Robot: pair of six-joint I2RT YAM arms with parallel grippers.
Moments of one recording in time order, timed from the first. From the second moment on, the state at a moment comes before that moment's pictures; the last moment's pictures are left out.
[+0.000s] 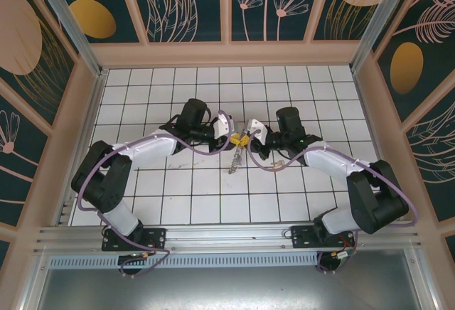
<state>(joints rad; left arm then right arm) -0.60 1.68 1.00 0.03 0.75 0.54 0.47 1.41 0.73 0.01 -0.73 -0.58</state>
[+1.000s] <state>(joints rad) -0.60 1.73 1.06 -0.09 0.76 0.59 0.47 1.41 0.73 0.01 -0.73 -0.58</state>
